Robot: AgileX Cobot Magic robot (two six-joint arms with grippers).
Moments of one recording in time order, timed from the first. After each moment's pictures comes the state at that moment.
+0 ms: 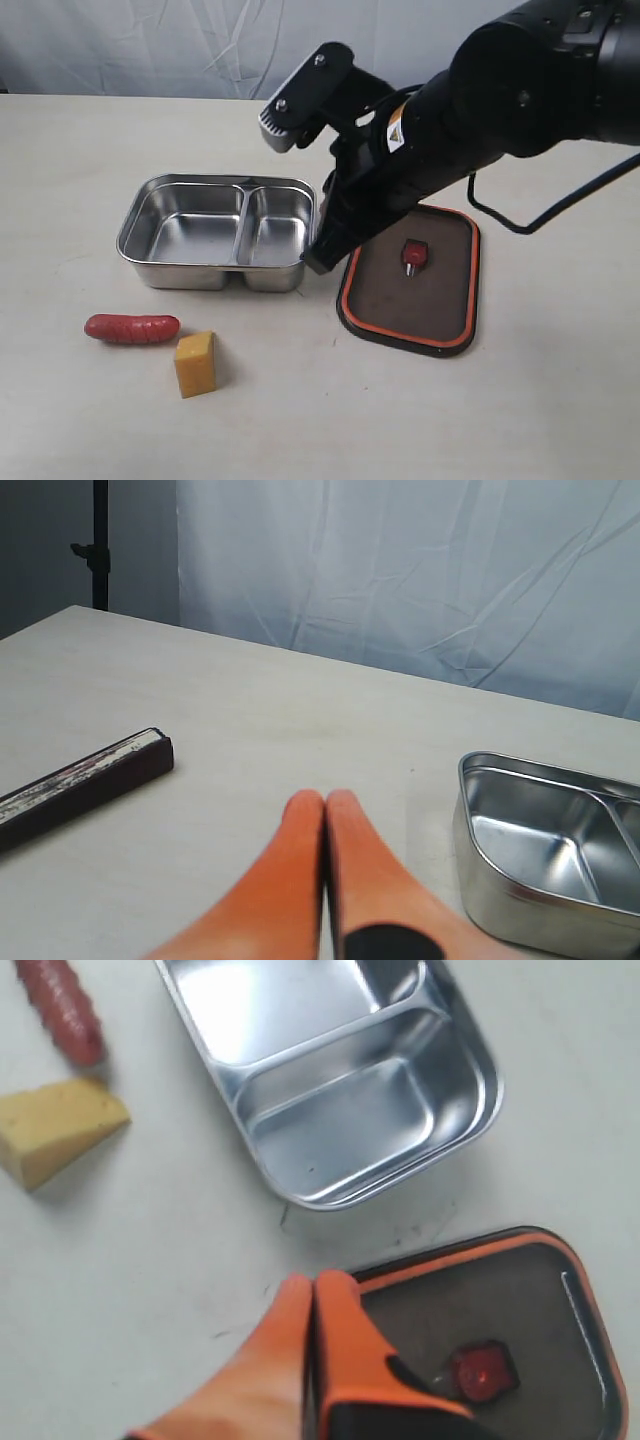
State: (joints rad) left arm 0.11 0.00 0.00 -0.17 0.22 -0.04; right arm 0.89 1.56 -1.11 0.01 0.61 -0.33
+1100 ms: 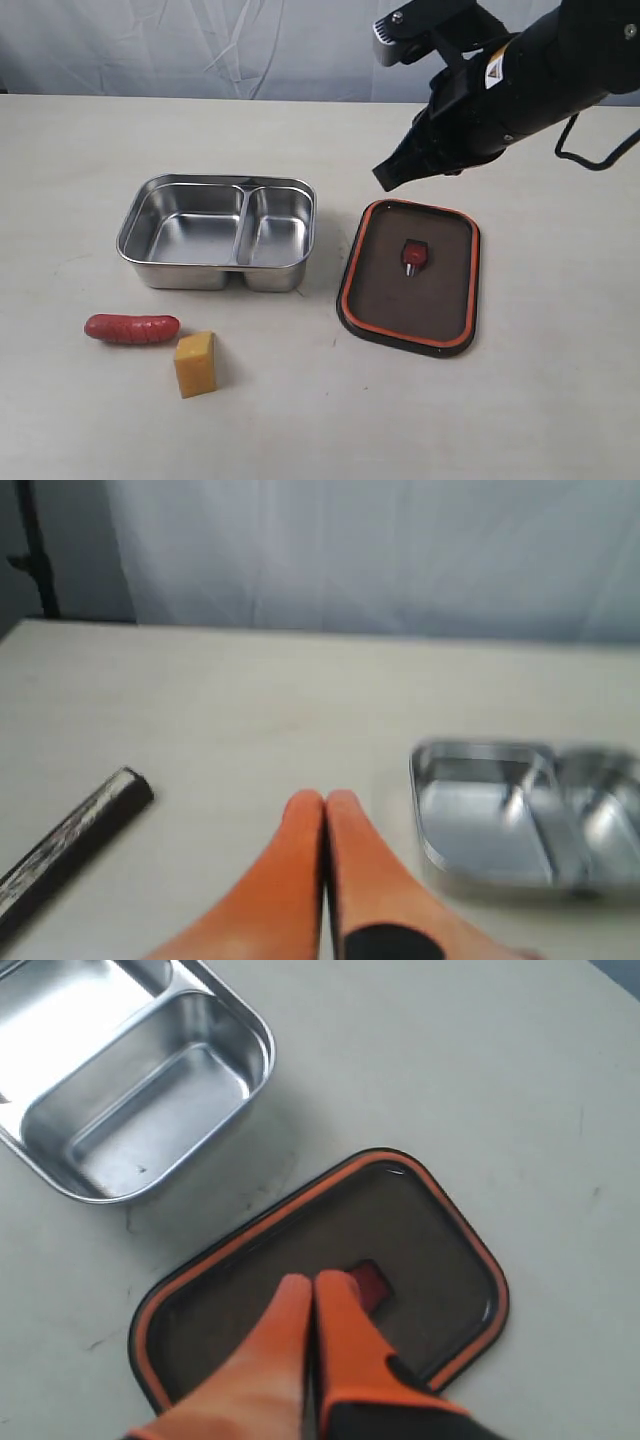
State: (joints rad) left arm 0.11 0.44 -0.53 -0.27 0.55 0.22; right arm 0.67 1.50 -1.11 -0.01 0.63 -0.18
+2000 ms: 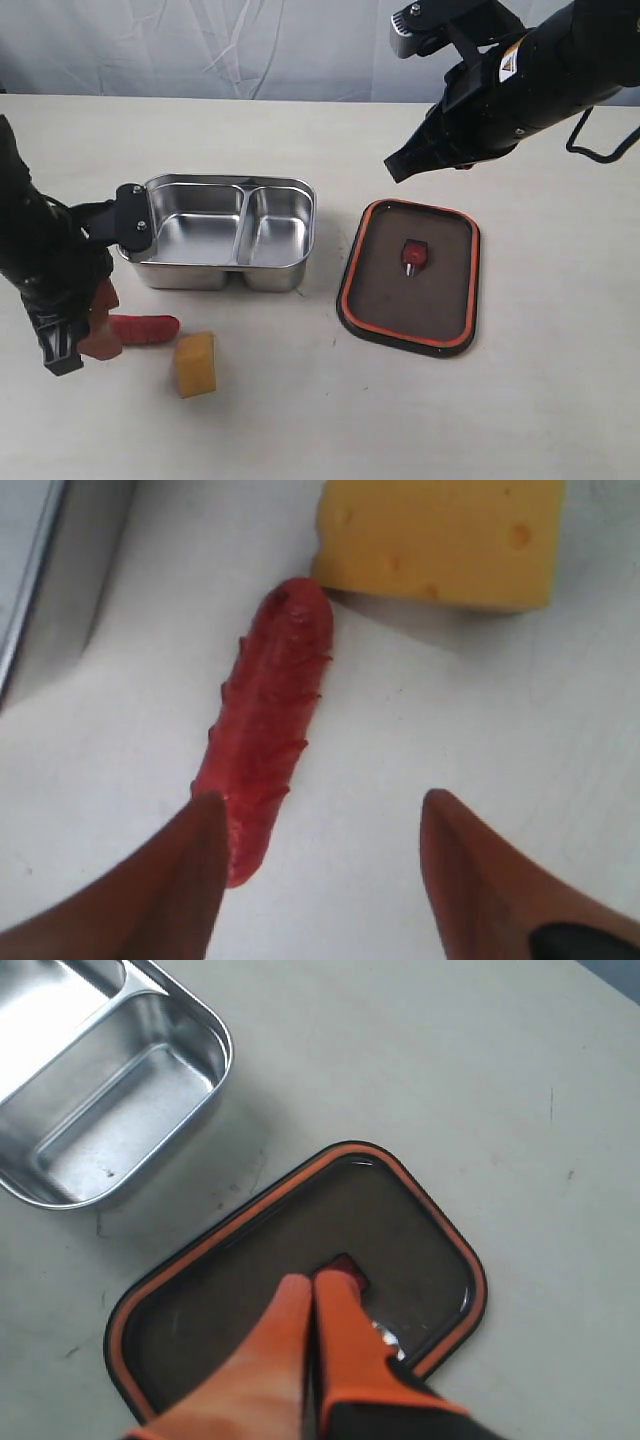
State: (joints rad) left arm -0.27 1.60 -0.80 -0.26 0.79 1.13; right arm 0.63 1.50 -1.11 -0.01 0.63 -0.18
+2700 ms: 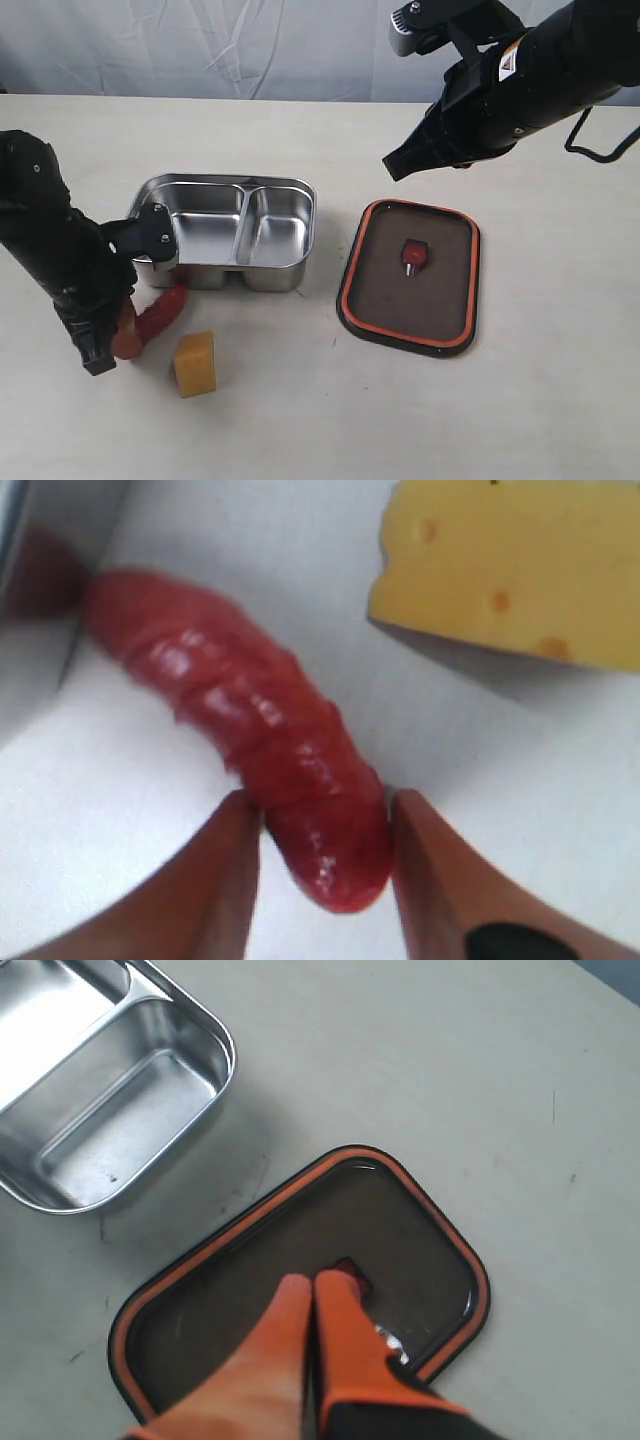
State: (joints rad) left arm -0.27 1.78 -0.83 -0.30 0.68 1.13; right arm 0.63 1.50 -1.11 0.00 0.63 -0.18
